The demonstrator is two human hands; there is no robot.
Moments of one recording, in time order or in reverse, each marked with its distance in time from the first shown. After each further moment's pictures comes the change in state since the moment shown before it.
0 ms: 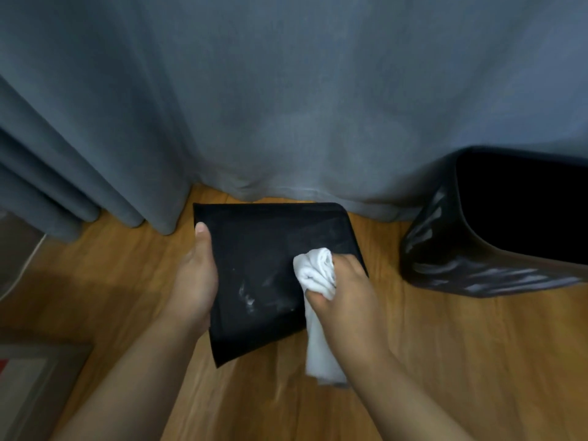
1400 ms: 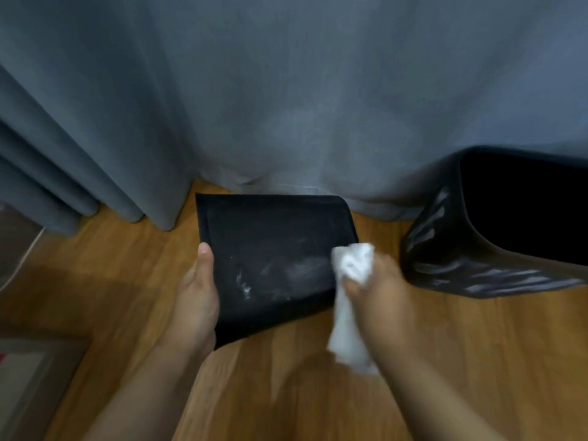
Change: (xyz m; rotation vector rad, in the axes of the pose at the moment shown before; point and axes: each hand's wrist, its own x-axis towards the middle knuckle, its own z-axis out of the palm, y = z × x) left_hand -0.005 -0.032 -0.003 -0.091 -0.020 0.065; right_hand 0.007 0.035 -0.020 0.001 0.040 0.170
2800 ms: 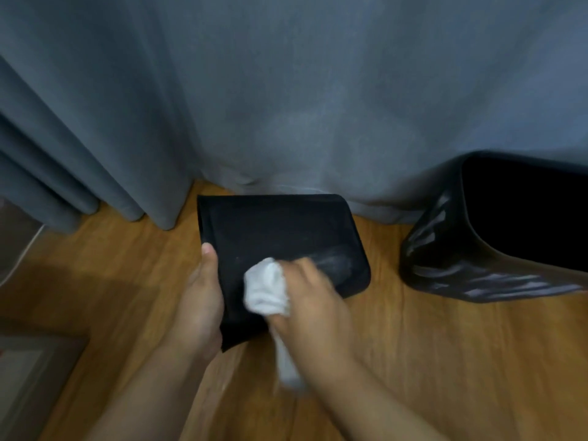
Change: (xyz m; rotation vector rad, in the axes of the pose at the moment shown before) left_hand 0.003 -0.003 0.000 -0.039 0.000 -0.103; right_hand -0.035 -0.072 0.029 -0.165 -0.100 -0.382
